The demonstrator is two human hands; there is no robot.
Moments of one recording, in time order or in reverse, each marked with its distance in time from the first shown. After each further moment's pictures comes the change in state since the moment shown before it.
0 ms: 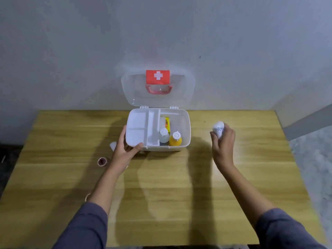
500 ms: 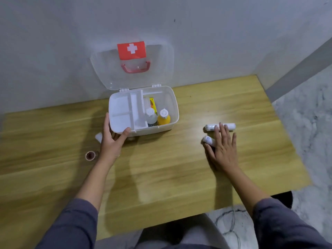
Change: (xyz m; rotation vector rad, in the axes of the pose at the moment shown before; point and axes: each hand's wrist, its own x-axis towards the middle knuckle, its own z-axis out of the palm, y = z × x) left_hand 0.002 -0.010 -0.001 0.094 -0.011 0.037; right_hand -0.090 0.080 -0.028 -0.771 -0.262 -0.030
